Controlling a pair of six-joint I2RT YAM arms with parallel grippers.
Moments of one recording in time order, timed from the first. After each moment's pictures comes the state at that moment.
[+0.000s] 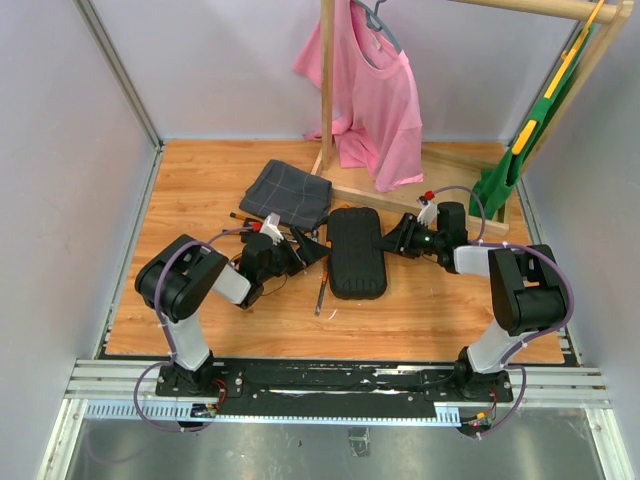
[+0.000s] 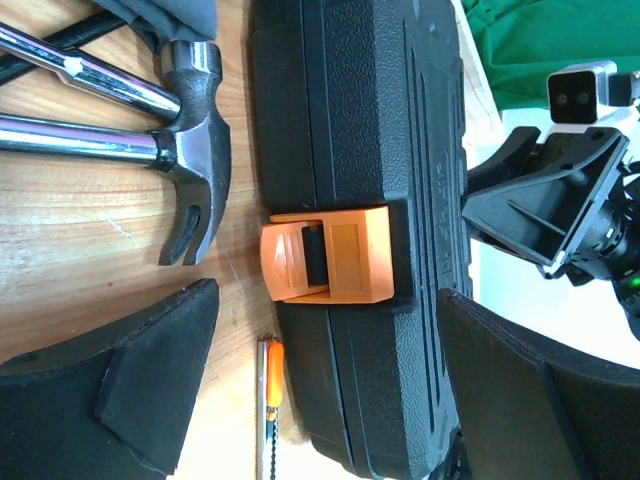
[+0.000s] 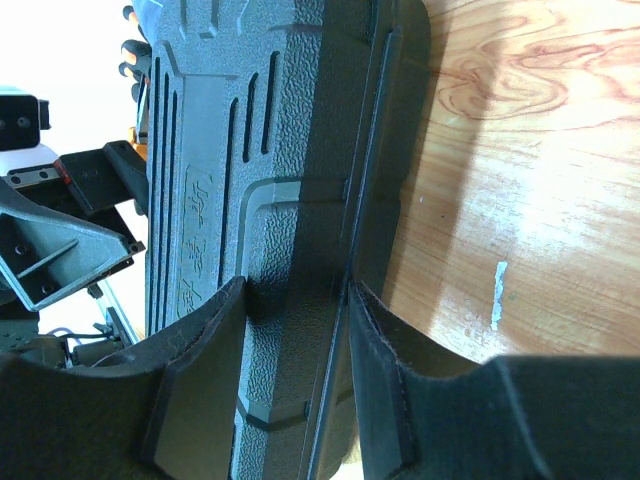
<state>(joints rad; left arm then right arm) -0.52 1.79 0.45 1.02 0.25 -1.04 0.13 1.66 0.66 0.34 -0.70 0.56</state>
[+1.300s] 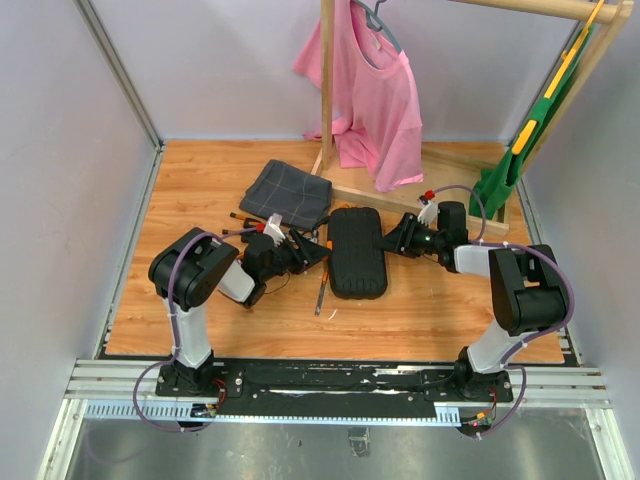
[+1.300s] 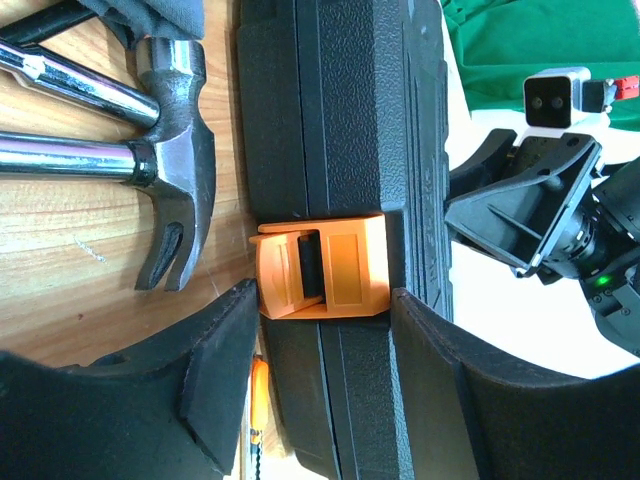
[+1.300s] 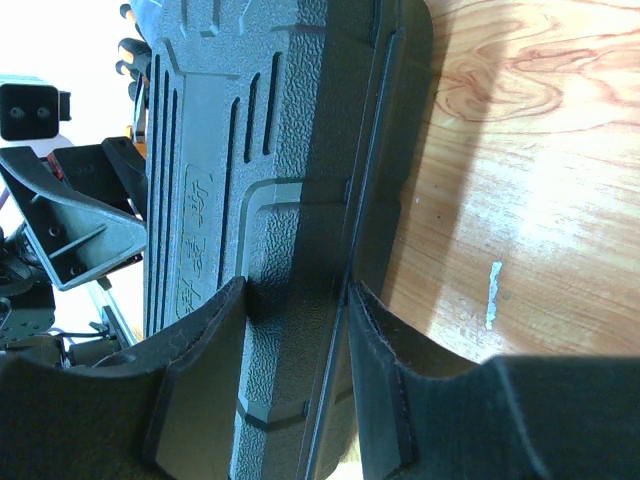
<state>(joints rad) -0.51 1.90 0.48 1.17 0.32 -1.13 0.13 1.66 0.66 0.33 -0.70 0.55</state>
